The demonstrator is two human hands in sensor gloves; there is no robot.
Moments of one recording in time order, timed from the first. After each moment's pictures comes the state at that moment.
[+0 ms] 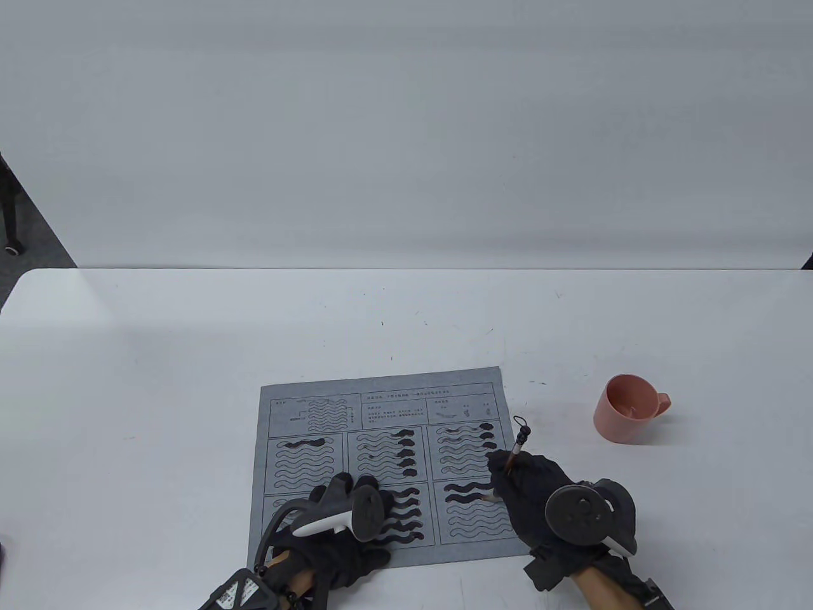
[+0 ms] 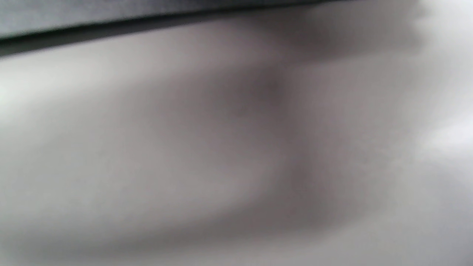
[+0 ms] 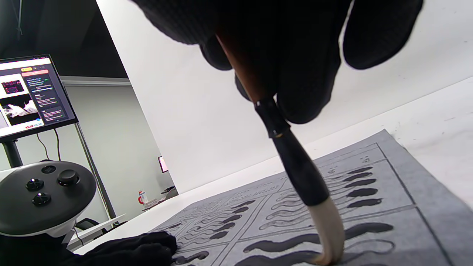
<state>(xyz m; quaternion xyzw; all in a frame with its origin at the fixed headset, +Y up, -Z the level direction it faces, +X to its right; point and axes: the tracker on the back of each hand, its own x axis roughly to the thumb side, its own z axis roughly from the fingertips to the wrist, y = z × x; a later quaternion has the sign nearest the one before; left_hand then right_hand) -0.145 -0.790 -0.282 -0.37 -0.18 -0.05 0.91 0.159 -0.712 -0.273 0.23 -0.13 0.92 0.29</state>
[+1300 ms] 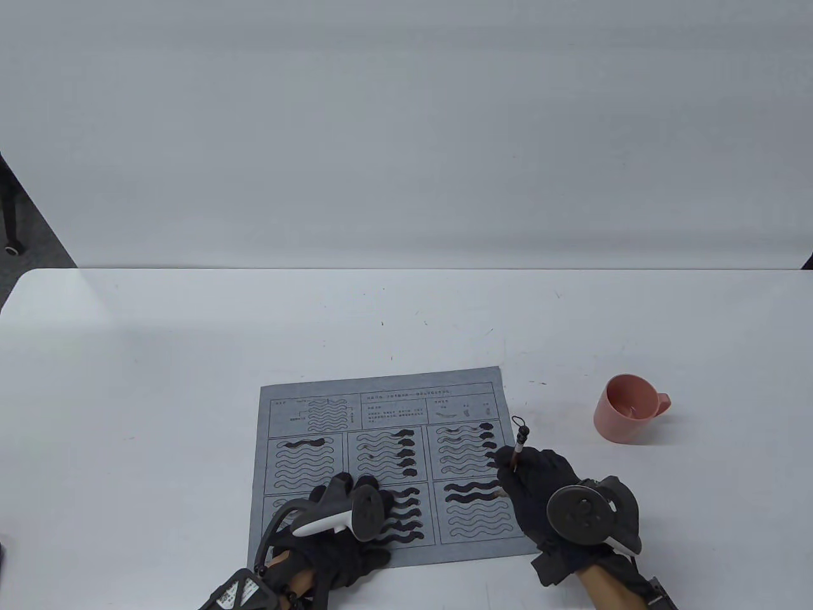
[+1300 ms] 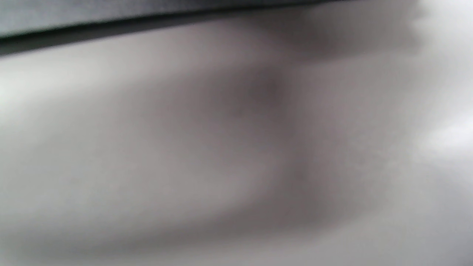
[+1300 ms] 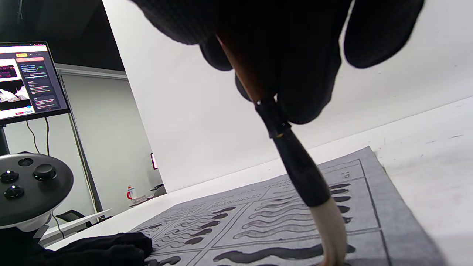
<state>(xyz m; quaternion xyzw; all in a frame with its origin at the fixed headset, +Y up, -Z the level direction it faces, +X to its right) -0.145 -0.790 -0.282 -0.37 -0.17 -0.04 0.91 0.165 -0.709 -0.274 0.23 -0.14 0.93 0.26</state>
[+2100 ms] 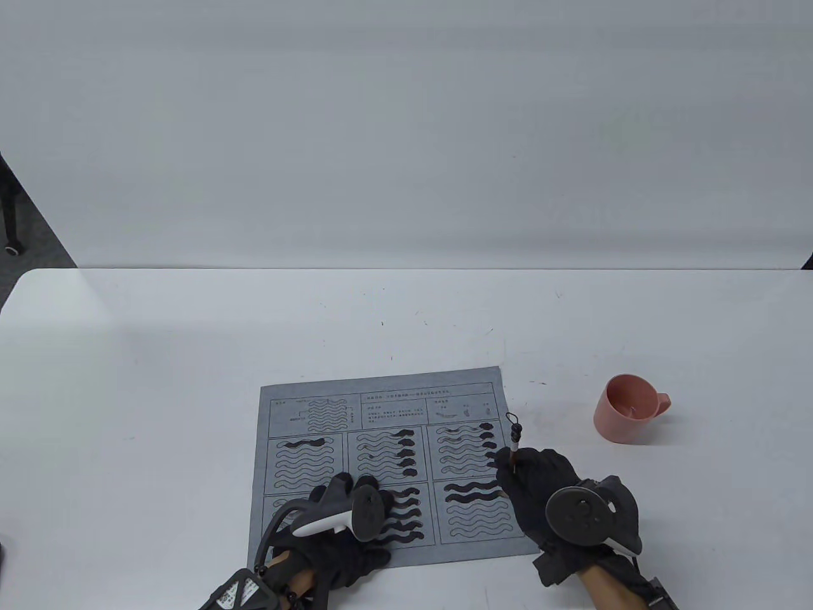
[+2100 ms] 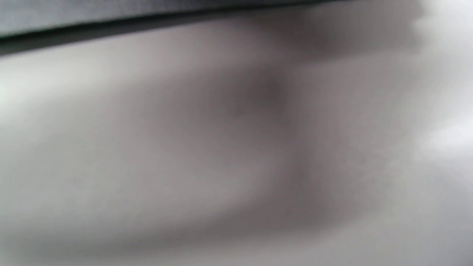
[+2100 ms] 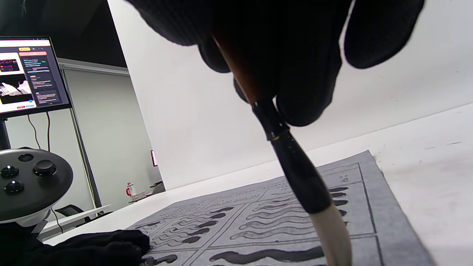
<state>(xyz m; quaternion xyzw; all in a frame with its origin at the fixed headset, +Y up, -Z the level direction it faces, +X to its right) -0.145 -0.790 -0.282 -0.37 -0.17 -0.04 0.91 0.164 -0.709 -0.274 0.23 -0.15 0.93 0.24</state>
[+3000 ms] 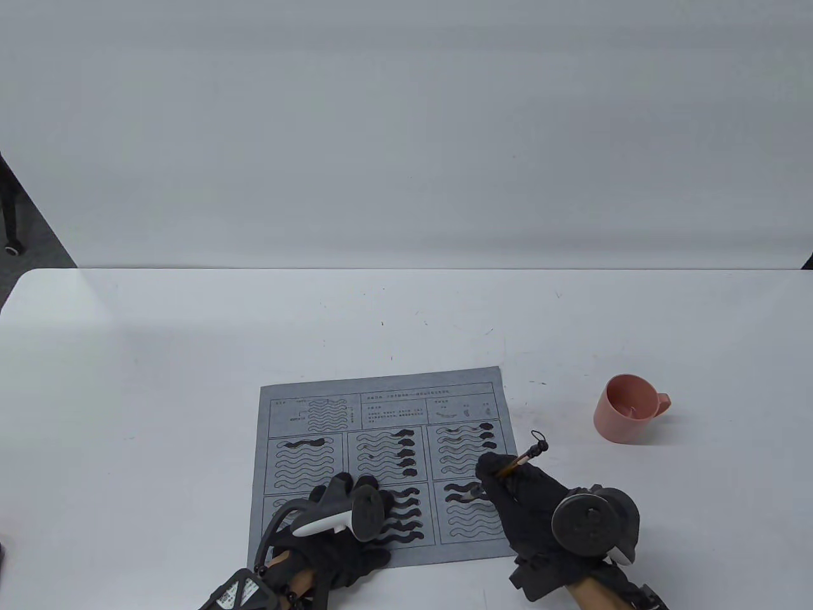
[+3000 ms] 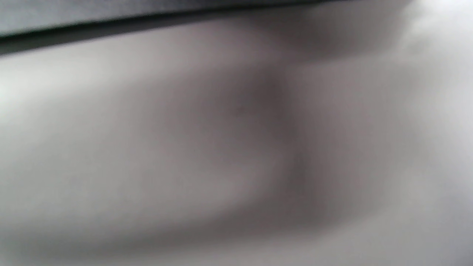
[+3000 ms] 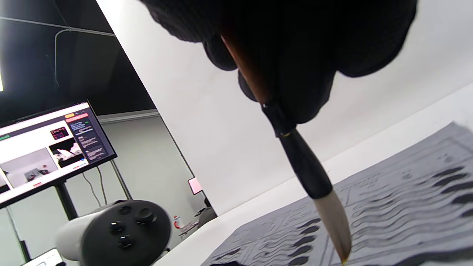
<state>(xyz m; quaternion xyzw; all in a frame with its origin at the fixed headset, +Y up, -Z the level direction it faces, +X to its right) -0.145 -0.790 -0.282 -0.37 -0.17 -0.04 0.91 0.145 -0.700 -0.259 0.27 -0.13 0.87 0.38</state>
